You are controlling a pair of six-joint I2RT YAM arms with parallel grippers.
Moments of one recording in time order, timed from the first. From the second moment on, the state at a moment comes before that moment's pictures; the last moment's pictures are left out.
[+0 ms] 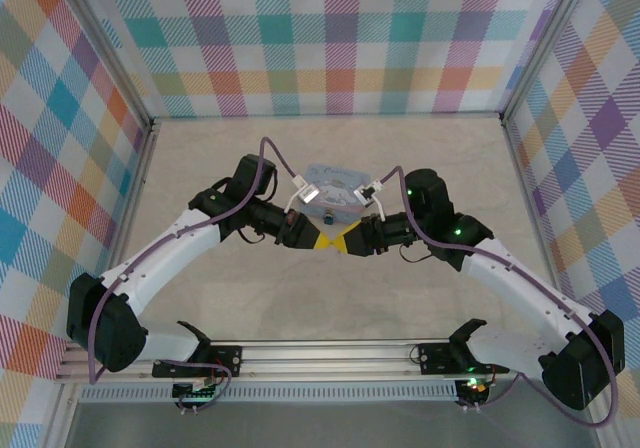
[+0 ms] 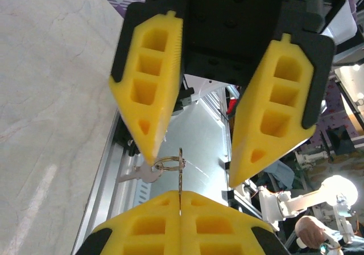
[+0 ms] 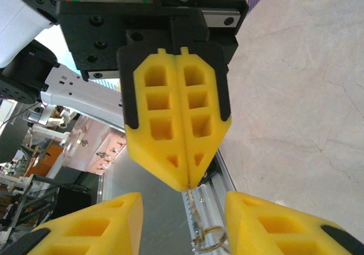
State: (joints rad) left arm -0.56 1.34 1.12 -0.60 1.19 -0.20; right arm 0.62 1.09 0.91 -0.31 -0.96 0.45
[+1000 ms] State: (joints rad) left arm -0.54 1.32 1.10 -0.55 1.19 -0.24; right arm 0.62 1.08 0.86 -0.24 -0.96 0.50
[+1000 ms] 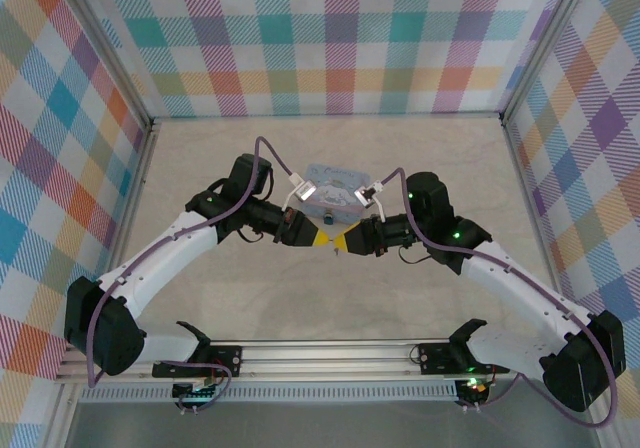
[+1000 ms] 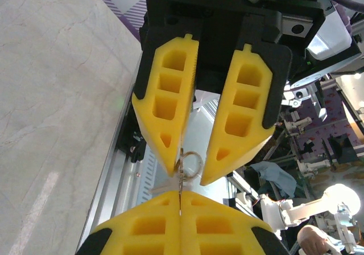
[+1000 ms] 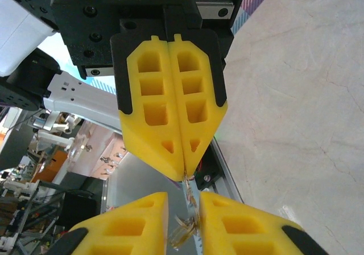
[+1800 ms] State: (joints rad) left arm -0.52 1.25 0.89 -0.29 0.82 -0.47; right arm 0.52 1.08 0.88 -0.28 -0.71 0.43
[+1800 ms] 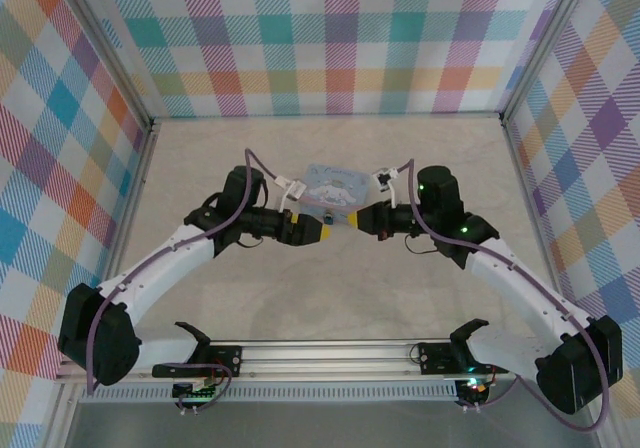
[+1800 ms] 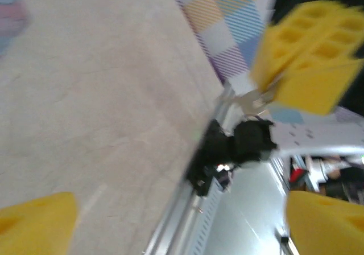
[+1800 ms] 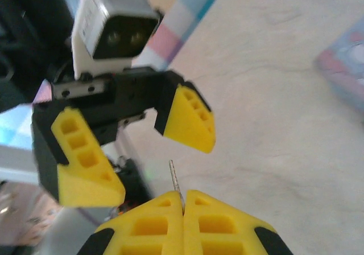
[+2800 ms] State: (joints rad) left arm -0.60 1.81 0.68 0.65 0.31 -0.51; right arm 0.39 2.01 1.57 -0.25 -0.17 0.27
